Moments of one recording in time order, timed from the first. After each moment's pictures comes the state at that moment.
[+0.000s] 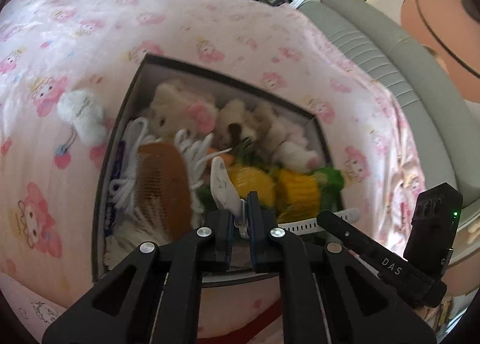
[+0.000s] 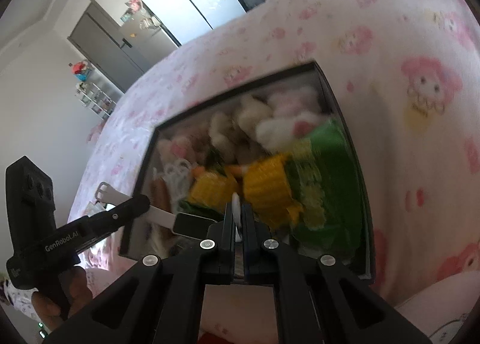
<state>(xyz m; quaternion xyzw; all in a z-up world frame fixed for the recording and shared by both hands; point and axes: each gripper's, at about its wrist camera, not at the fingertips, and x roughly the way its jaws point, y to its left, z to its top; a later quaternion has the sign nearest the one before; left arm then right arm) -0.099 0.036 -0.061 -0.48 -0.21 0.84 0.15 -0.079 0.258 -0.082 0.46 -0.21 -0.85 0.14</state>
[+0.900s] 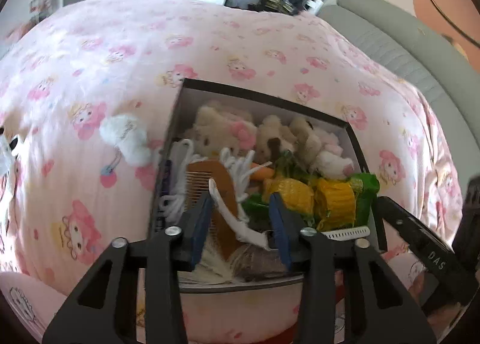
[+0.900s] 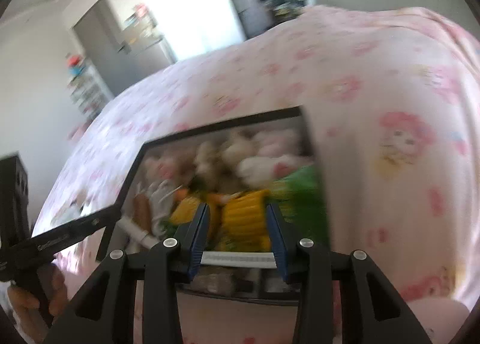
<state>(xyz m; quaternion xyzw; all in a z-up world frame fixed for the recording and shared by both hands) -0.091 0.033 -0.046 -0.46 -0.13 0.88 0.08 -0.076 0.258 -0.053 0.41 -0.13 -0.90 0.12</state>
